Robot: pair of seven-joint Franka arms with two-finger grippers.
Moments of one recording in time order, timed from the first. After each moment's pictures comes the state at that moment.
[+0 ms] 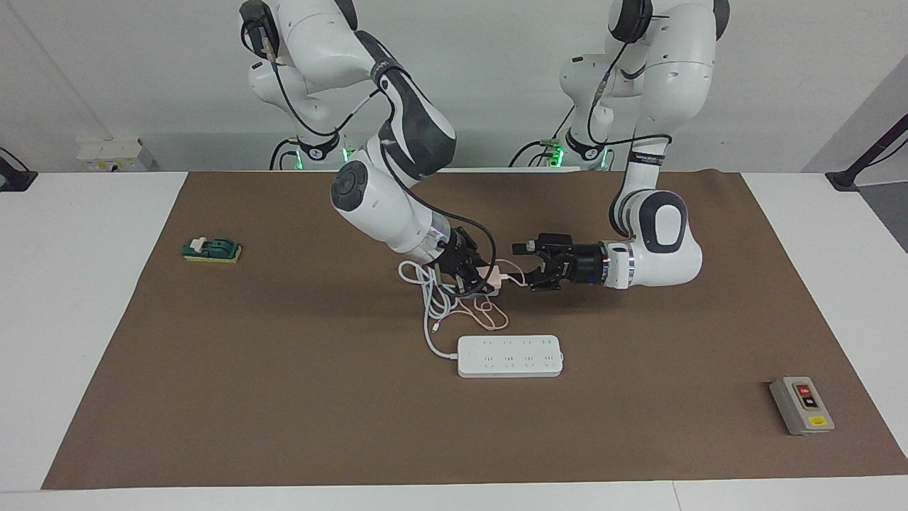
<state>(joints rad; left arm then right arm) -0.07 0.39 -0.14 -1.93 -1.60 1.73 0.79 0.45 0.49 -0.01 -1.44 0.69 2.07 1.66</state>
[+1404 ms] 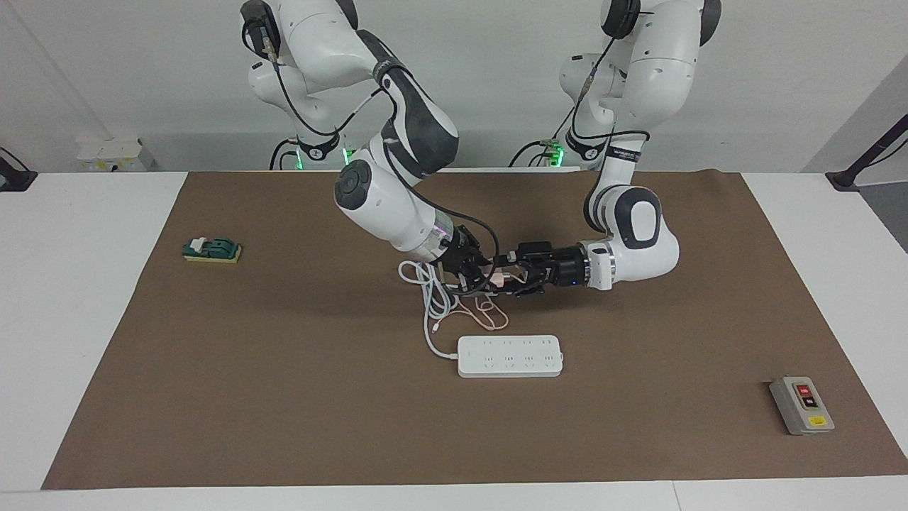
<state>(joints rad) -0.15 0.39 -0.14 -1.93 -1.70 1.86 0.79 0.46 0.49 -0.01 -1.44 0.69 2.07 1.66</state>
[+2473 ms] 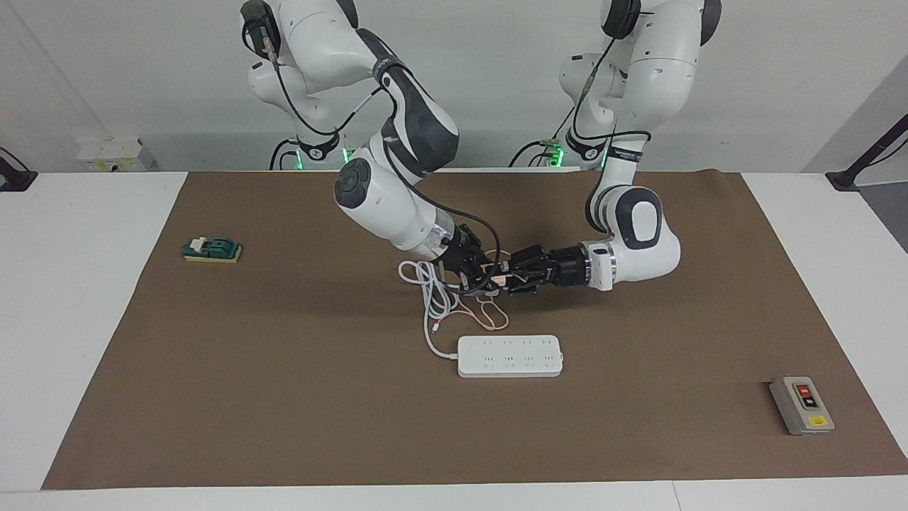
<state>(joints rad) -0.14 0.39 -0.14 -1.93 -1.69 1.85 0.78 0.46 0.49 -0.01 -1.43 0.70 2.07 1.66</state>
